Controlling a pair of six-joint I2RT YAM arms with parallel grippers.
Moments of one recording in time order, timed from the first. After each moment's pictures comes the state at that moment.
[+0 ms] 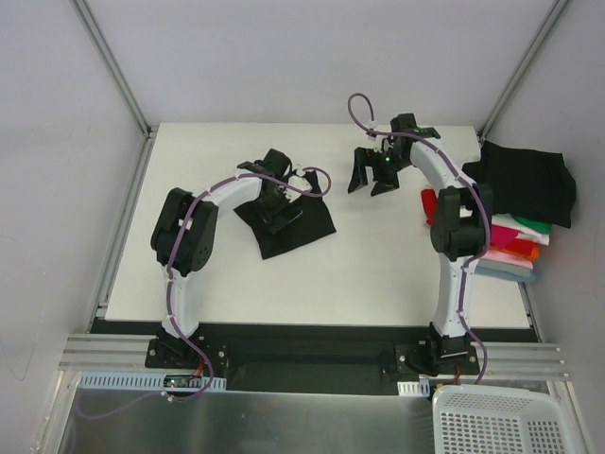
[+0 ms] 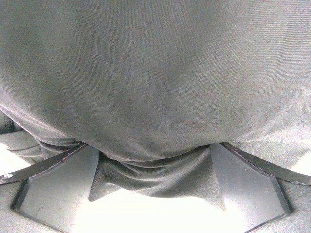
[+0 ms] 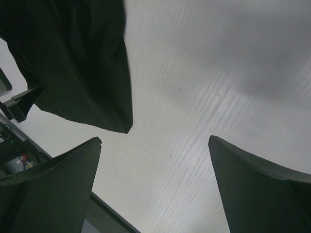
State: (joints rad) left arm -0.47 2.03 1.50 -0.73 0.09 0.50; right arm 0.19 2.16 1.90 -0.96 -0.54 0.02
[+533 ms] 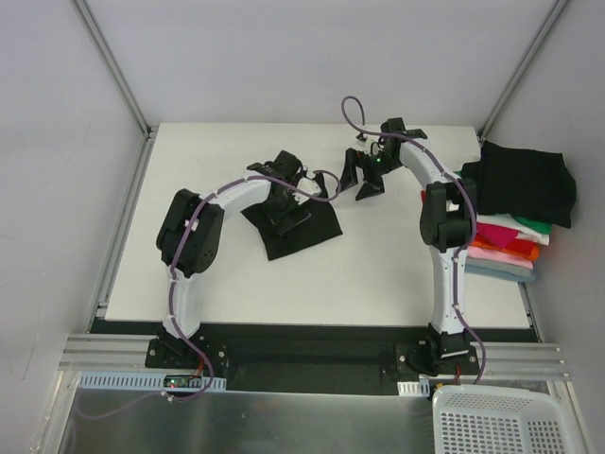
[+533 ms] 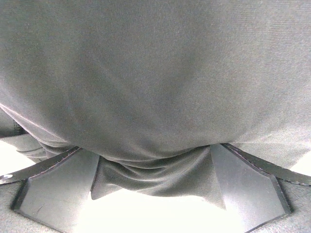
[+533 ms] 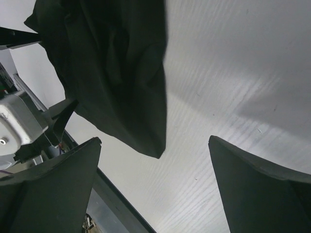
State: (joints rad) left arm -0.52 2.04 1.52 -0.74 0.07 0.50; right arm 0.20 2.34 2.04 -0.99 -0.72 0.08
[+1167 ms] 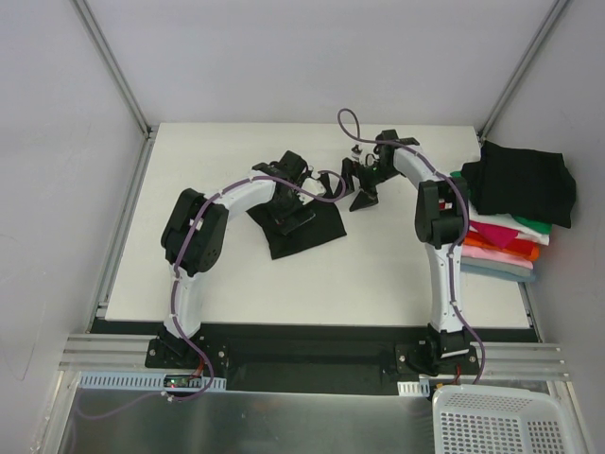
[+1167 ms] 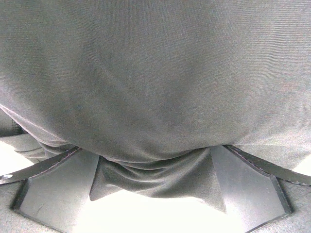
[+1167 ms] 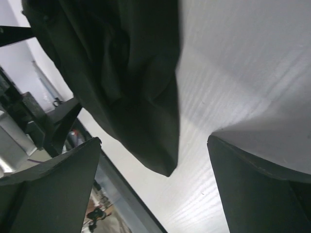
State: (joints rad) left arm -0.56 2.08 1.57 -0.74 0.07 0.49; right arm 0.22 2.41 2.02 -0.99 -0.78 0.08
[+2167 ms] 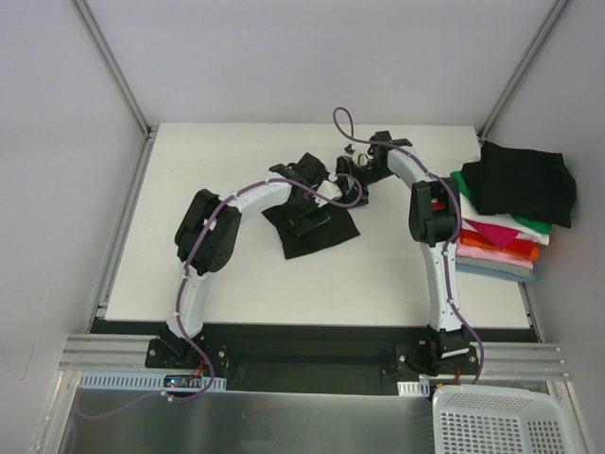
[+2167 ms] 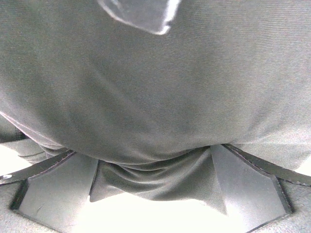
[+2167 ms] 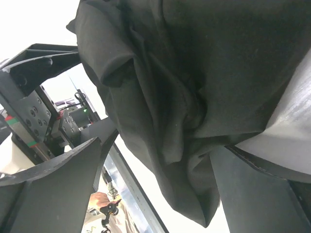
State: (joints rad) left arm -0.64 2.15 1.67 -0.75 0.05 0.48; right arm 0.24 2.51 2.11 -1.01 -0.96 0.10
